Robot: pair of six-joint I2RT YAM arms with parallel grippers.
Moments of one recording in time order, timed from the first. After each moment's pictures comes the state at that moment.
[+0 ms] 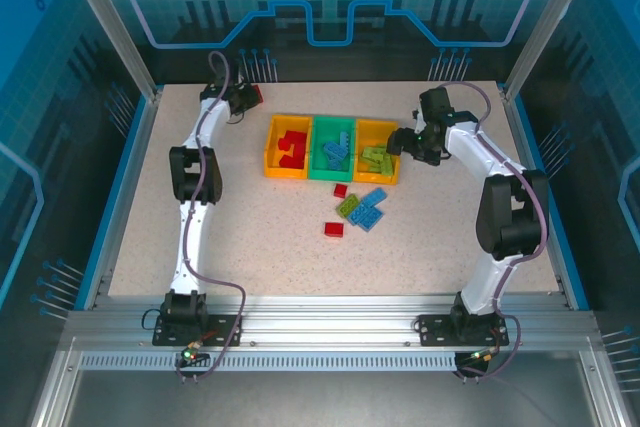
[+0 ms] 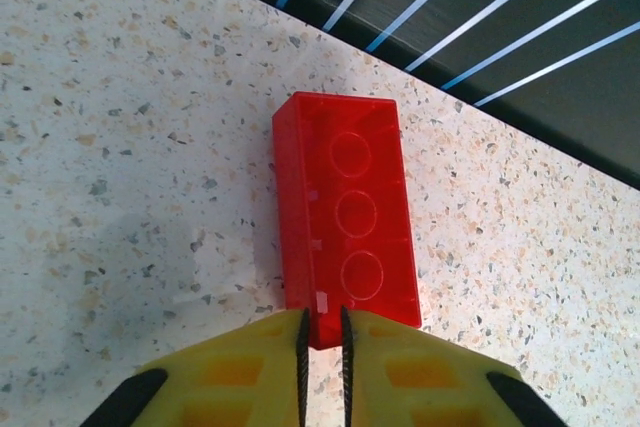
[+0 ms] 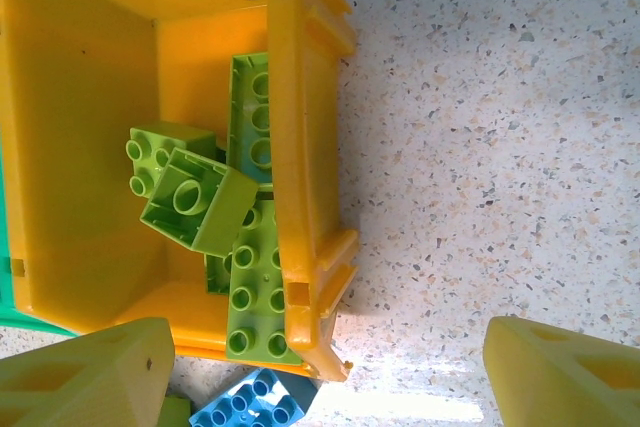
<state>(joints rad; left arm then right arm) 0.03 2.80 2.62 -0.61 0.17 -0.51 0.14 1.82 1.44 -0.75 -0.17 0.37</state>
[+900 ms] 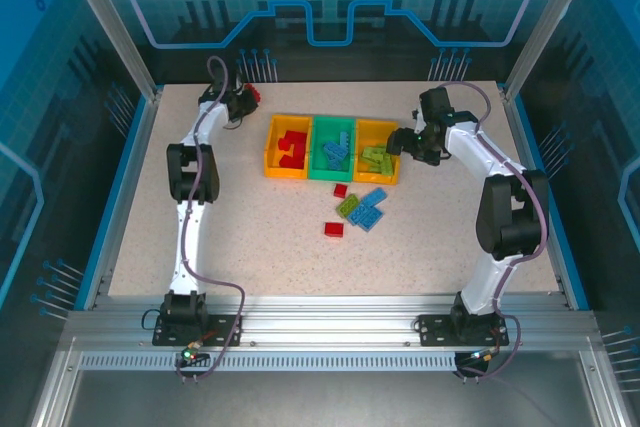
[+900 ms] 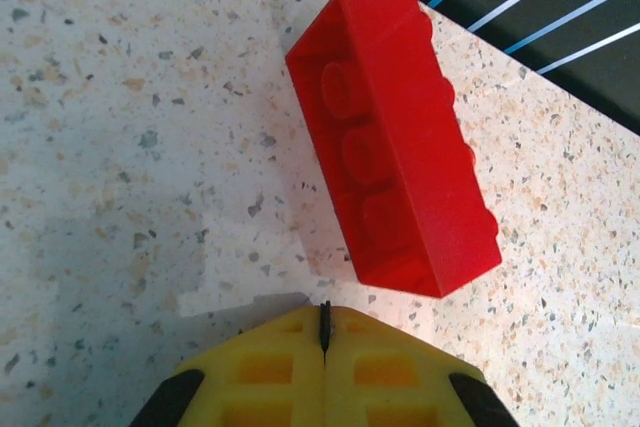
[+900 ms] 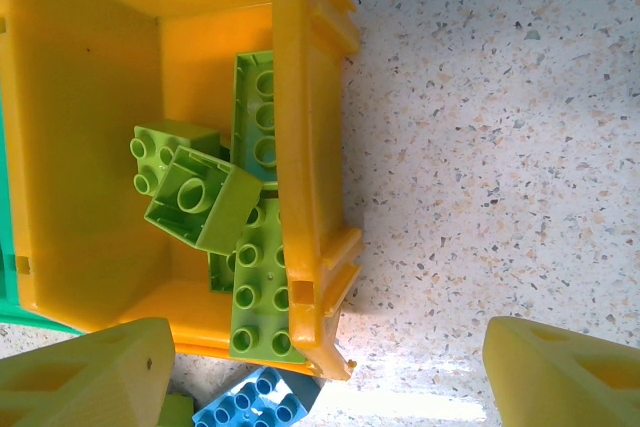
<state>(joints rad) 0.04 2.73 2.44 -0.52 0.17 -0.51 0.14 1.82 1.44 -0.75 -0.18 0.37</state>
